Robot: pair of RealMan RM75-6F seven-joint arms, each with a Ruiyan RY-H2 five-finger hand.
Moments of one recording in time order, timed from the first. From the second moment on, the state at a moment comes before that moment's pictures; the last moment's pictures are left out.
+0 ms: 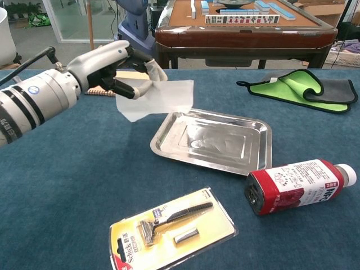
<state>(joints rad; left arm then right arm) -0.79 -1.66 -0.25 -1.33 1.38 1.04 -0.25 0.03 -0.96 0.04 -1.64 -1.57 1.55 0.05</state>
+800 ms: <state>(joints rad) -0.90 -1.76 -0.17 -1.15 1.49 0.93 -0.41 0.03 -0.96 0.04 -1.67 -1.58 1.55 0.03</state>
